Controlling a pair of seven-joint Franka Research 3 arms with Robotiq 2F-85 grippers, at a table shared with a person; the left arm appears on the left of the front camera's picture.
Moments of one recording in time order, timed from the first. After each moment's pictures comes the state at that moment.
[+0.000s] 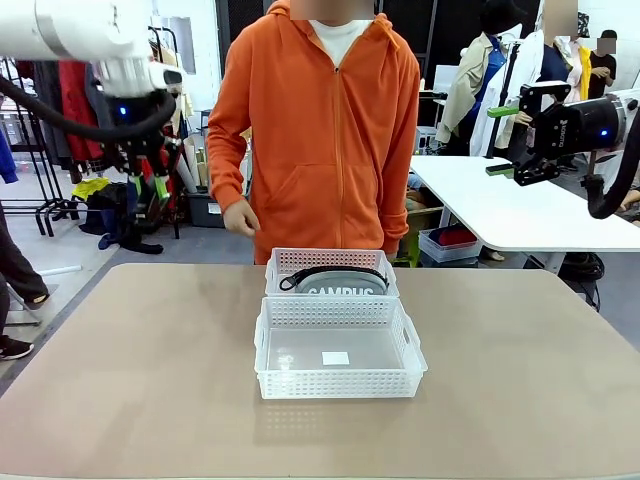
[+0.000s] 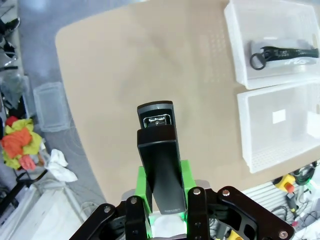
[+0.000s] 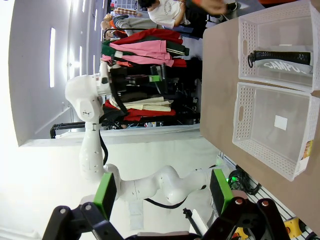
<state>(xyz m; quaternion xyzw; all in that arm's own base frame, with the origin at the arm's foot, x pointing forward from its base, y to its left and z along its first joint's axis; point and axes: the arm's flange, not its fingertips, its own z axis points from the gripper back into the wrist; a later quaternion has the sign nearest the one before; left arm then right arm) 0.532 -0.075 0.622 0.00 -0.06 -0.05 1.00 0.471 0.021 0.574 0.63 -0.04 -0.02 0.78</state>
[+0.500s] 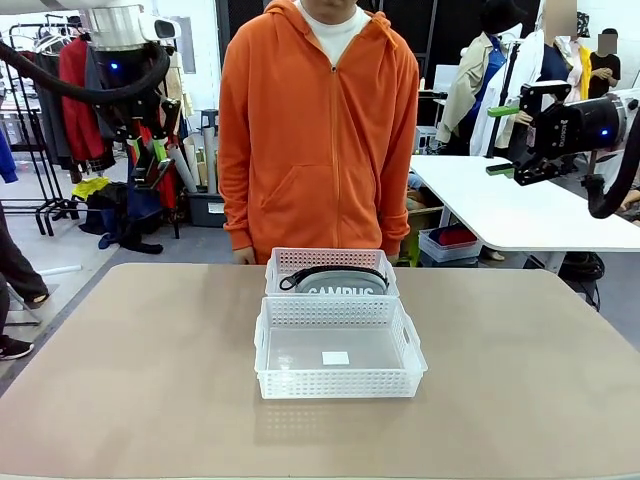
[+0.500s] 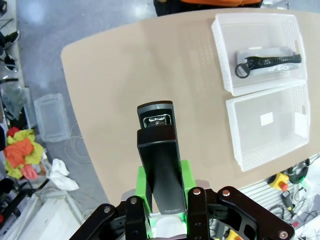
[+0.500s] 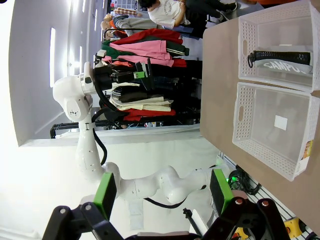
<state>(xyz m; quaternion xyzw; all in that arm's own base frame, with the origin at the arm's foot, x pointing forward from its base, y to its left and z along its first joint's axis) 0.538 -0.073 0.666 -0.02 -0.08 -0.06 0.99 0.471 0.021 0.574 0.63 -0.04 -0.02 0.78</state>
